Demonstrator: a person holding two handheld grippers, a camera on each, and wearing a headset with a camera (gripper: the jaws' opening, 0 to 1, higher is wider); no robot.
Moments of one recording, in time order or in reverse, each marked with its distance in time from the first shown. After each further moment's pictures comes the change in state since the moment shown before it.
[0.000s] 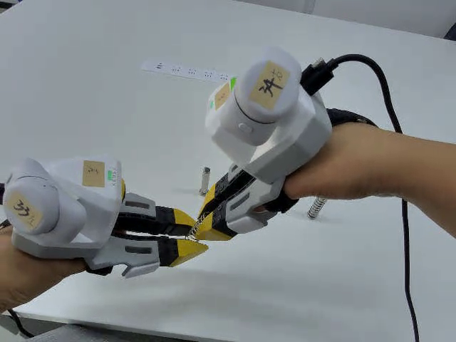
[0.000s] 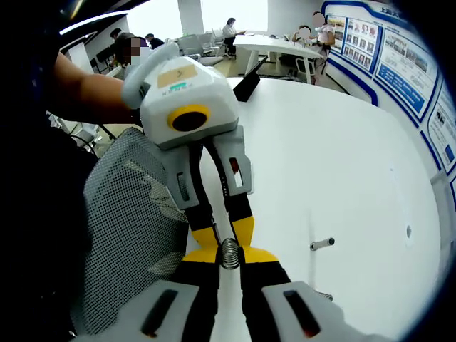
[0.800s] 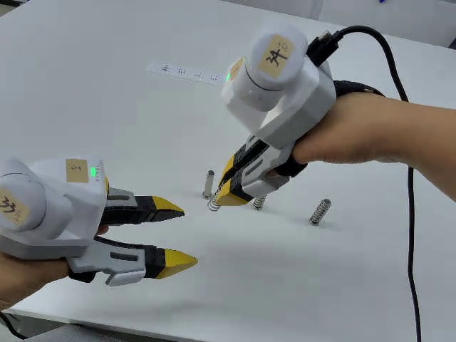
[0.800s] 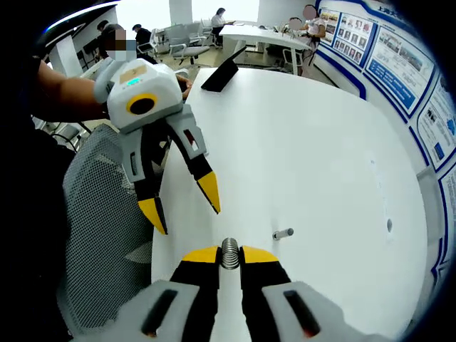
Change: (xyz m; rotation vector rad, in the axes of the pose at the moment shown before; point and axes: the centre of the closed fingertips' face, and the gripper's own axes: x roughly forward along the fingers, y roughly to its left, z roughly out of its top) left arm -0.020 0.015 -0.013 -0.108 0.002 0.103; right arm -0.018 -0.063 -0.012 0.011 0.078 -0.099
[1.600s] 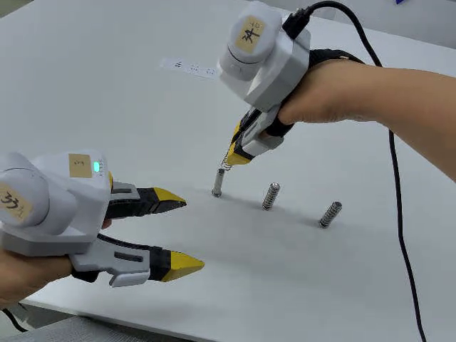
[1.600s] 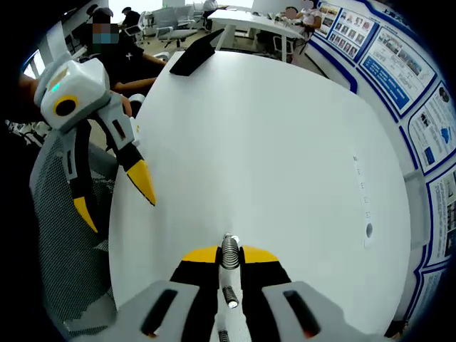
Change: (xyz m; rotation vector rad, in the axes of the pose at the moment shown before) left arm -0.005 0.001 0.000 -0.028 -0.014 0.033; right arm 0.022 -0.064 0.005 -0.031 0.103 -0.095
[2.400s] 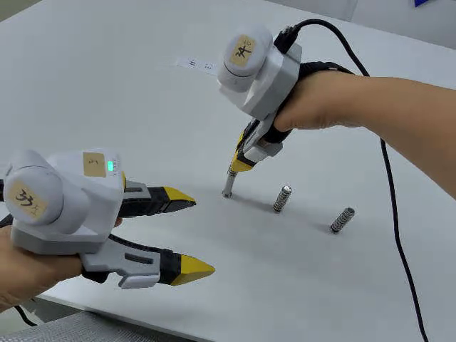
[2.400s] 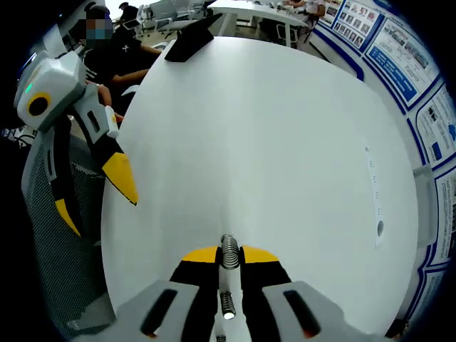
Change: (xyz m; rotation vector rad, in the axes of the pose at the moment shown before) left arm -0.001 -0.001 -0.002 -0.014 -0.002 0.004; right arm 0.030 0.000 -0.008 0.015 0.070 0.044
